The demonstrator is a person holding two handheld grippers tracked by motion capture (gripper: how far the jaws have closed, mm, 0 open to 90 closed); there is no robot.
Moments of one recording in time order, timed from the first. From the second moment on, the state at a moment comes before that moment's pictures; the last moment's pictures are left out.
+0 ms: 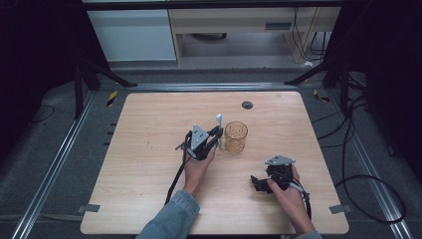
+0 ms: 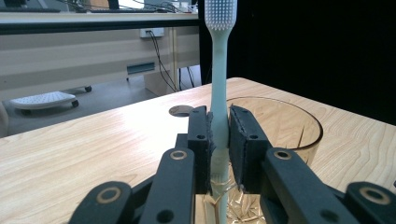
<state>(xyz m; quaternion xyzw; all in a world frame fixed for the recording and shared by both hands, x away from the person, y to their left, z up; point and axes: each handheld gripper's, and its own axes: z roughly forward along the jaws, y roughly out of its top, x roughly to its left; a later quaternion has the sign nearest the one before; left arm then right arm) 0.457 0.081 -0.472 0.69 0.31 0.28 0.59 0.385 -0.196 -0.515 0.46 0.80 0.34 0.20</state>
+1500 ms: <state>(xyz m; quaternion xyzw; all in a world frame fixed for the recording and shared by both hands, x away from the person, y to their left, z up) 0.456 0.081 -0.469 0.70 0.31 0.27 0.58 0.385 -0.196 -0.515 0.46 0.79 0.34 0.20</state>
